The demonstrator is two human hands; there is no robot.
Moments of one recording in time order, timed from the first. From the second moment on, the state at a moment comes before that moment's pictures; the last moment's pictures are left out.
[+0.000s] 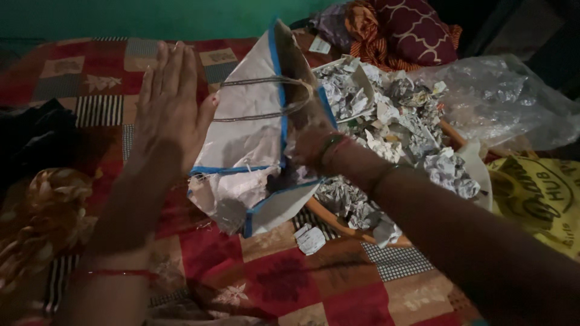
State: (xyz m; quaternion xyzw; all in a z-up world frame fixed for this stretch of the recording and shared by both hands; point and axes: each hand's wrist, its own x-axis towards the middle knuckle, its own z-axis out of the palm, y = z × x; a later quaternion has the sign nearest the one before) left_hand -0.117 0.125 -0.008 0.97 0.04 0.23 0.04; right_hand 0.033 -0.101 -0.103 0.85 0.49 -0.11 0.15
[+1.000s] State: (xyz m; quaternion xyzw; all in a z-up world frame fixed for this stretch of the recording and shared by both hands) left_hand -0.099 0.138 -0.012 0.96 0.00 0.27 0.04; right_hand 0.005 -0.004 -0.308 0.92 0.37 -0.14 -0.05
